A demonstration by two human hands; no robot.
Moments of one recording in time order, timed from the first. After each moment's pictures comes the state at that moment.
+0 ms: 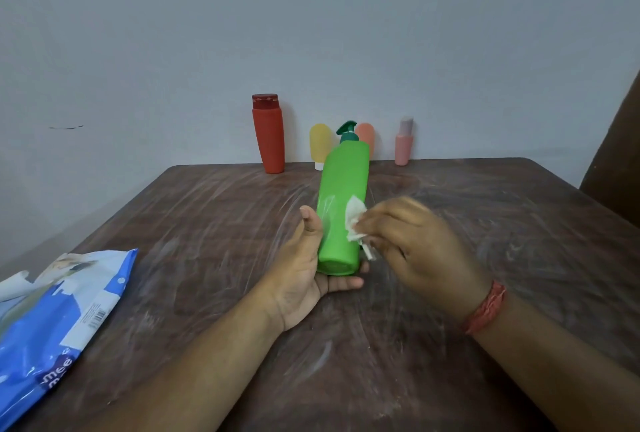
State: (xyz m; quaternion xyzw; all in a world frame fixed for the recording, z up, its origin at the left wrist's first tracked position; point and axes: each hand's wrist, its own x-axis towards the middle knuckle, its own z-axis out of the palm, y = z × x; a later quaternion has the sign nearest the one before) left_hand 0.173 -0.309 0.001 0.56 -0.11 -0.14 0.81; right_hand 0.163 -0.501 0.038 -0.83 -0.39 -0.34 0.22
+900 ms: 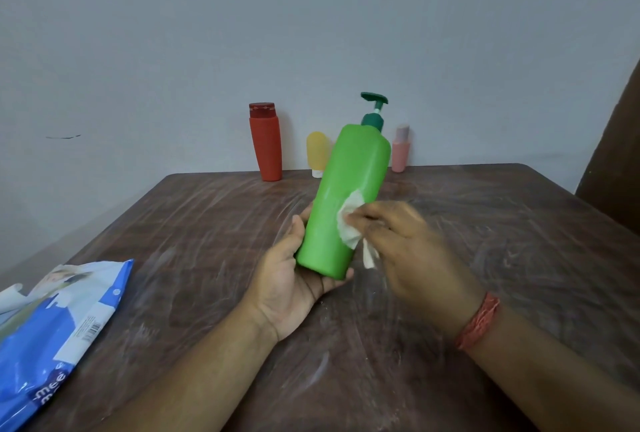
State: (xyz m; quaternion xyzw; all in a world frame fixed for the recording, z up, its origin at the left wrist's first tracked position) left_hand 0.175 -0.303 0.003 0.43 -0.11 -0.13 0.89; right_hand 0.162 -0.494 0.030 -0.86 -0.33 -0.35 0.18
